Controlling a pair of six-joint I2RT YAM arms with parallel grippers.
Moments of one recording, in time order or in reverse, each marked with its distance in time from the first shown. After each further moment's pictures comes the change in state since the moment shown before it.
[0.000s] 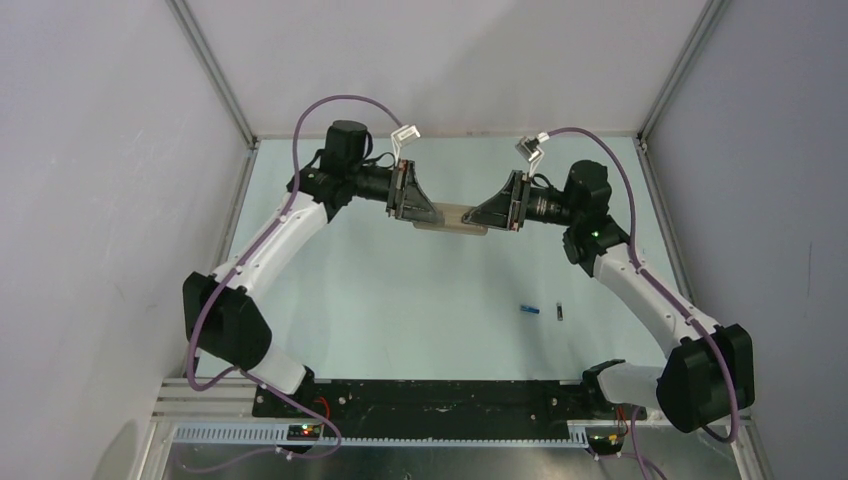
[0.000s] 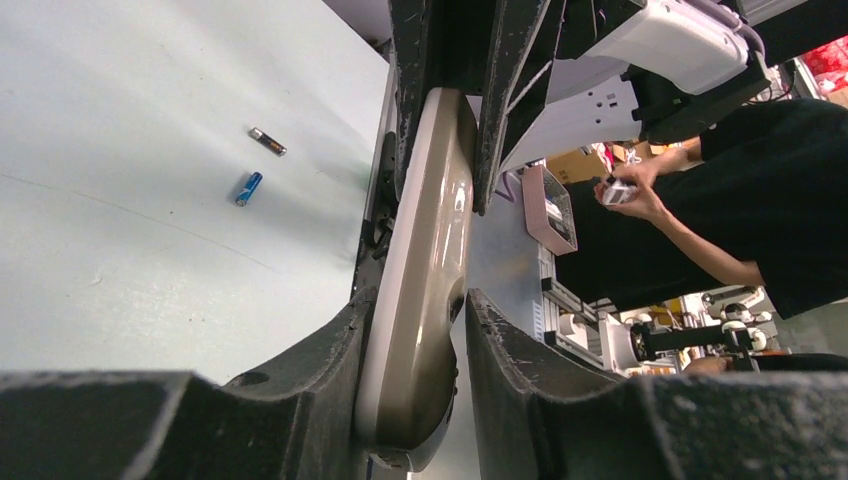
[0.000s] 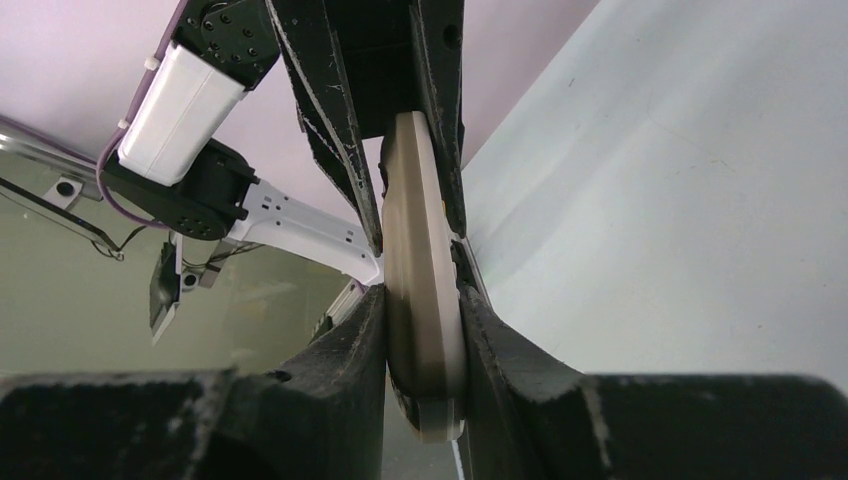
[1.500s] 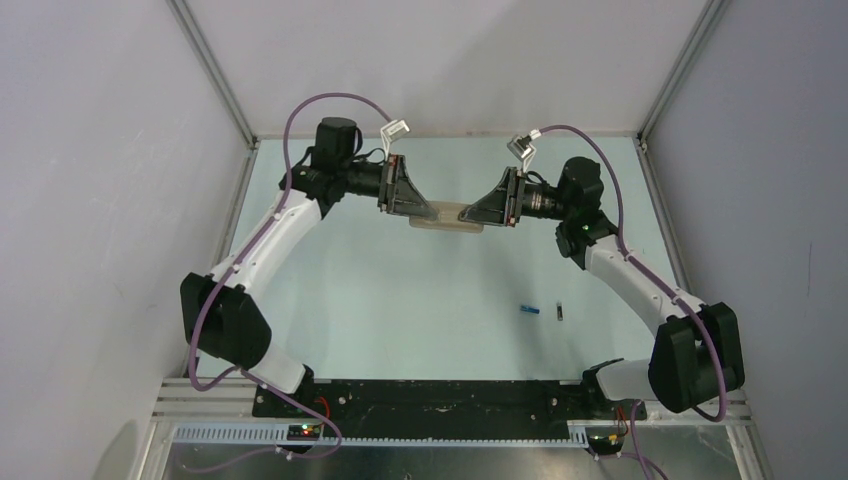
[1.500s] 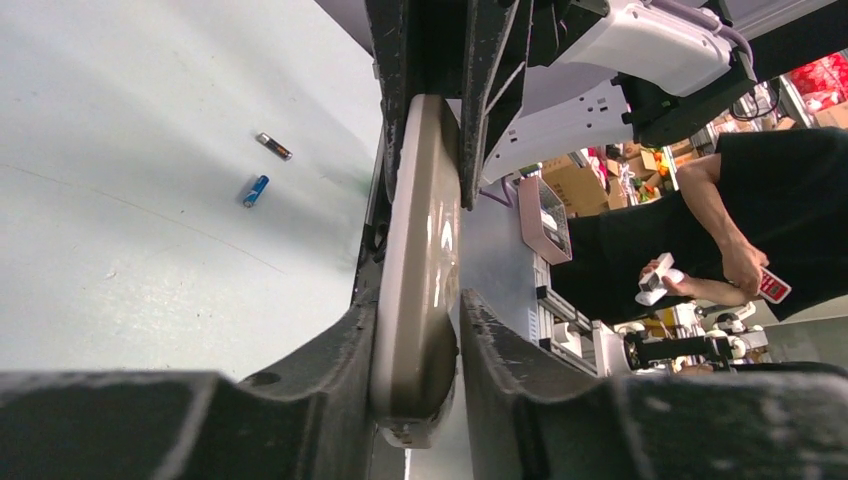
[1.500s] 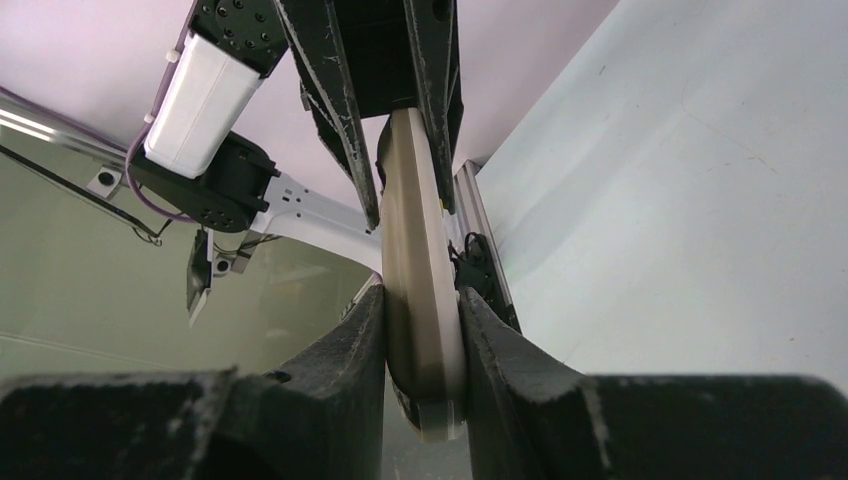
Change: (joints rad) left arm 0.053 0.000 0.005 -0.002 0.032 -0.006; right arm -0.006 0.094 0.005 0.135 -0.069 0.093
